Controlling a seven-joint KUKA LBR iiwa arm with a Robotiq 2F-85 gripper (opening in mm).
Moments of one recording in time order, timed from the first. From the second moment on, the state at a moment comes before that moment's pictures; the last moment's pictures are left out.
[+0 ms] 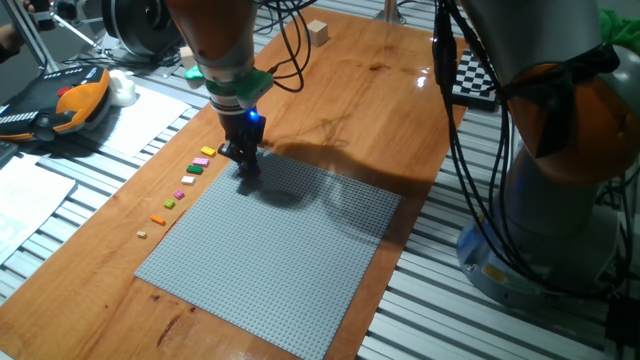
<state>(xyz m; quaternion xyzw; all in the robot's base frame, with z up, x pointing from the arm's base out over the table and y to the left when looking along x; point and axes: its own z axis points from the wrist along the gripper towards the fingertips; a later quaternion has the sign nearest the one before) 0.560 0.030 0.041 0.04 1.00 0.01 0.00</state>
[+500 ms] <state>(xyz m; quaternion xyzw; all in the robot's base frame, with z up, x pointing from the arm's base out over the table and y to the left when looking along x) 0.559 0.030 0.039 0.04 1.00 0.00 0.00</state>
